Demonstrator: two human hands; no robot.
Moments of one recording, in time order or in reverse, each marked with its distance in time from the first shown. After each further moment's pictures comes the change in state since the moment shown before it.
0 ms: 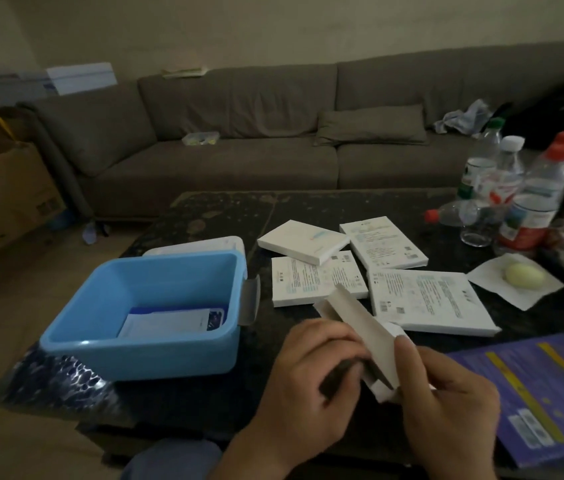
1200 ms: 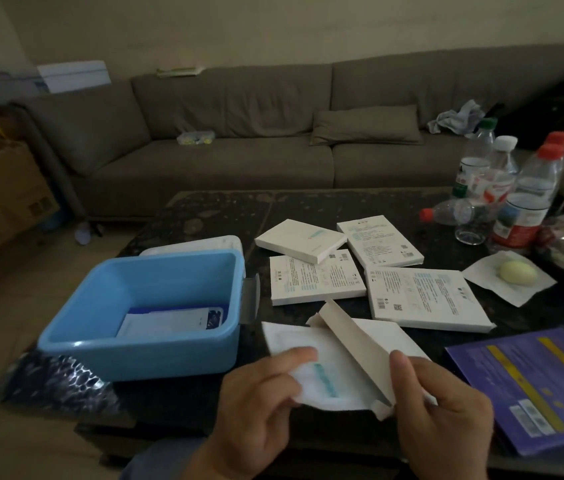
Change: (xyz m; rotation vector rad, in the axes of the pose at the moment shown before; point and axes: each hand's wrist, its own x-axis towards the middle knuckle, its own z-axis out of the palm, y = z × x) left_hand -0.035 -0.025 -0.028 0.060 0.220 0.289; right_hand -0.013 0.011 0.000 -0.052 -0.040 -0.208
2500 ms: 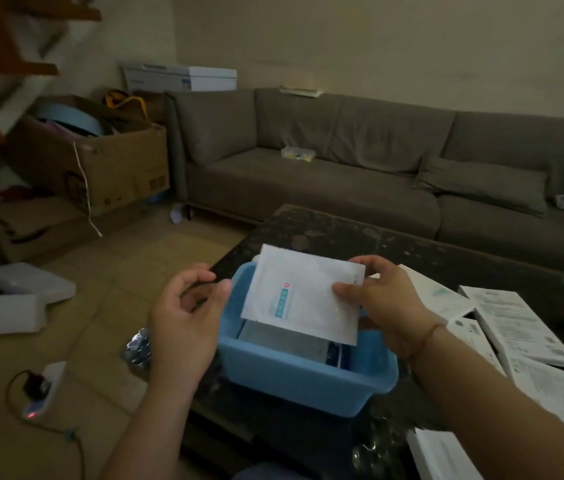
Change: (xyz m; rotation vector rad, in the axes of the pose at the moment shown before) left_hand 0.032 -0.081 -0.204 0.098 0.634 -1.077; right_hand 0.117 -0.110 0.216 0.310 -0.701 0.623
